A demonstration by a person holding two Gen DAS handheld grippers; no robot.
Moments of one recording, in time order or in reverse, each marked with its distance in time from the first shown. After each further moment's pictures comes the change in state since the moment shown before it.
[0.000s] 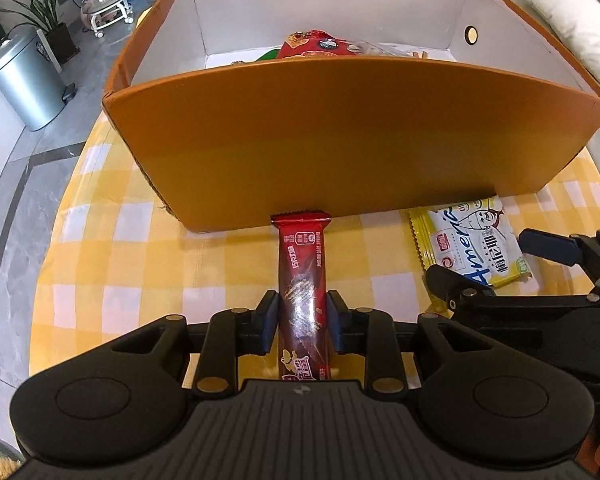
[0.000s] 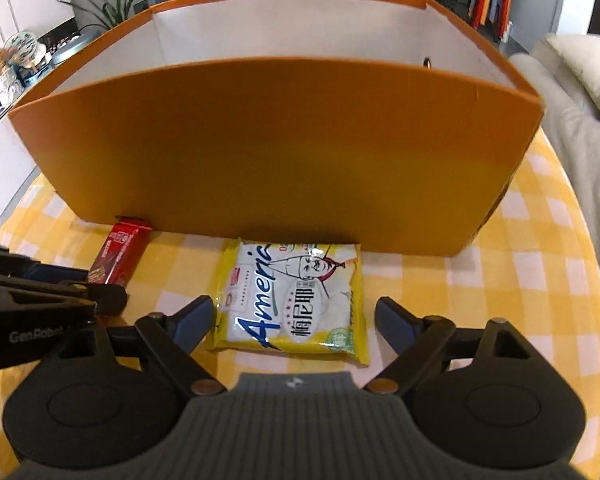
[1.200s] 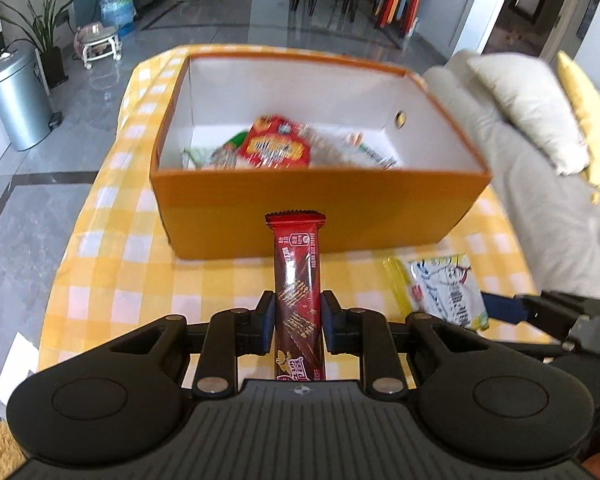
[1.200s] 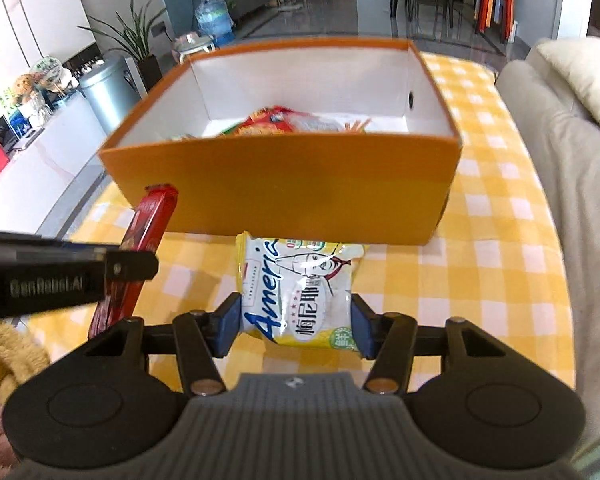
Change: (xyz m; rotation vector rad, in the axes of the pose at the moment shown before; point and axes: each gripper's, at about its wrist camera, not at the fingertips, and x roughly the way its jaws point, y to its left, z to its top) left arm -0.105 -0.007 -0.018 -0.056 -0.186 -0.149; right arm -0.099 0.001 -0.007 0.032 -0.047 0.081
